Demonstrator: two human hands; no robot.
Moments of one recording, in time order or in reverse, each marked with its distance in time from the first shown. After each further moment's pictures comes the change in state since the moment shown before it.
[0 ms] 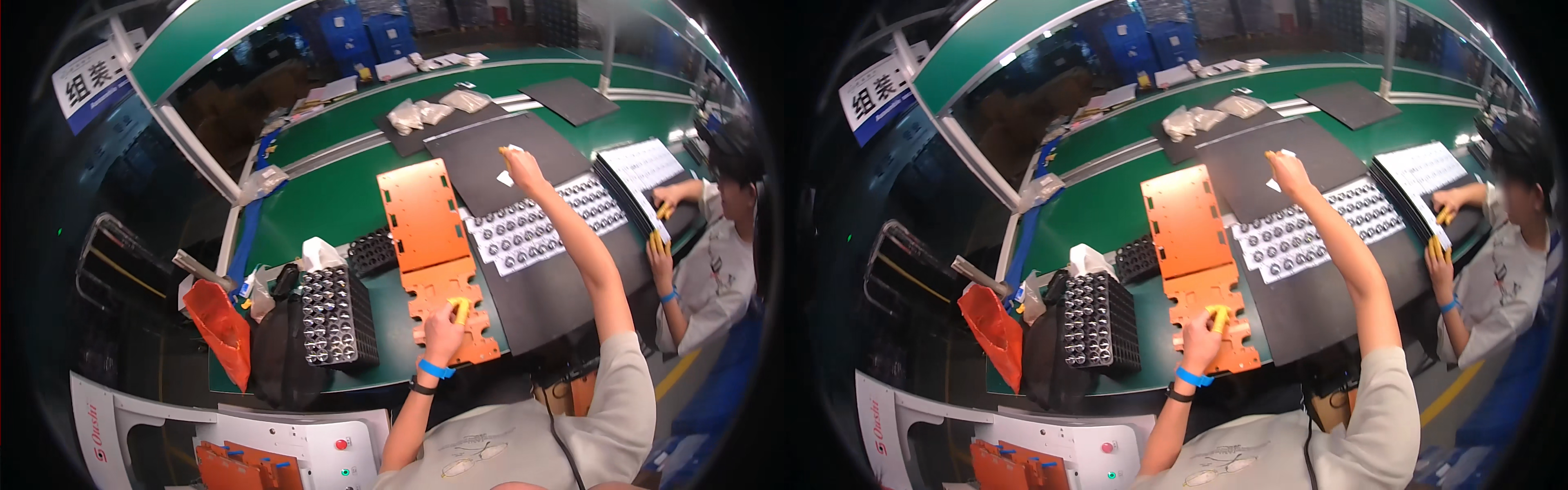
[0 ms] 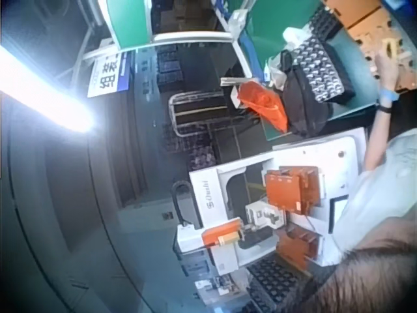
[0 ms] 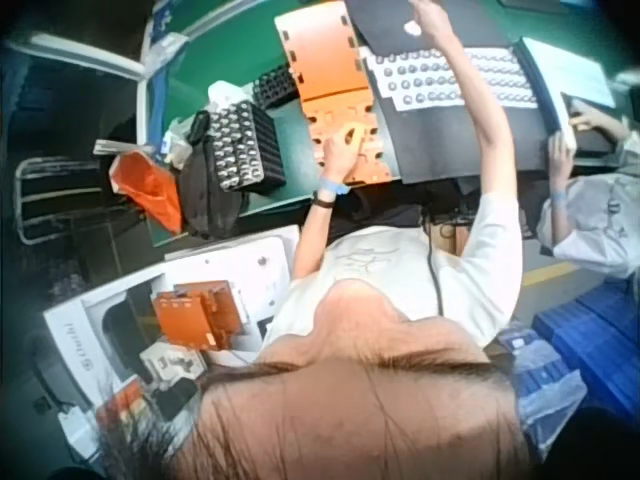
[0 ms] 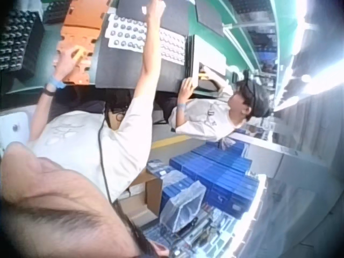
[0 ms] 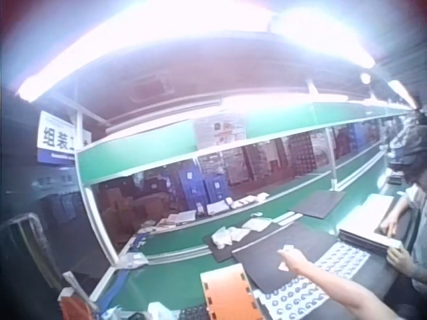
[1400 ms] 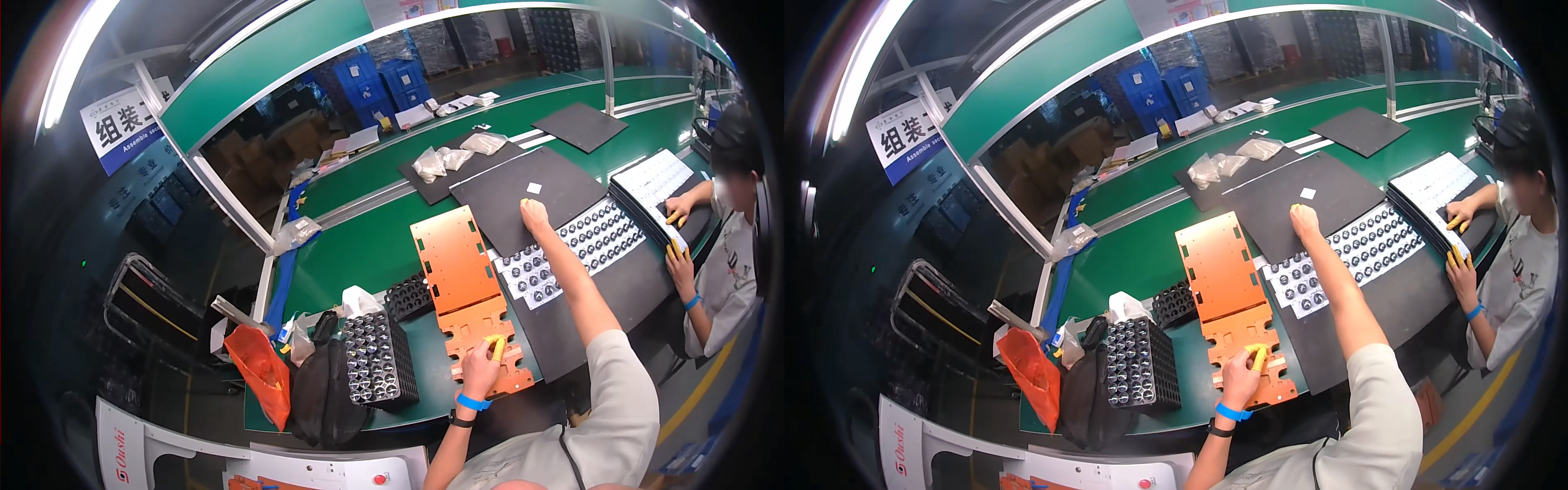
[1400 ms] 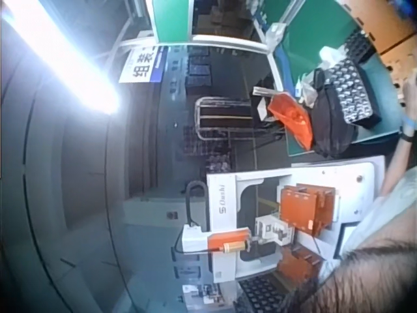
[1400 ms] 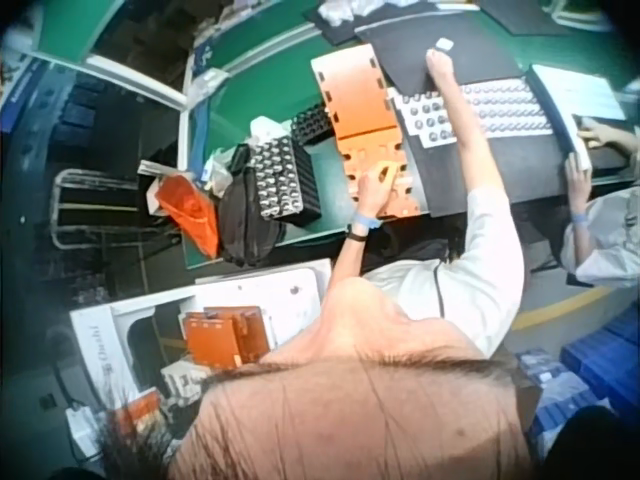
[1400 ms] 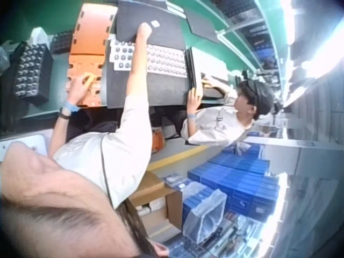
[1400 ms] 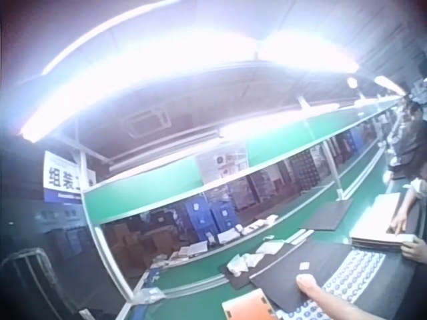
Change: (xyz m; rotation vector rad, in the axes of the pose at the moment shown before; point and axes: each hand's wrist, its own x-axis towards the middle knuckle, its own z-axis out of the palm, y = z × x) left_hand 0.000 0.017 -0.010 0.021 -0.104 0.013; right_hand -0.005 0.012 0.078 -0.398 -0.186 0.256
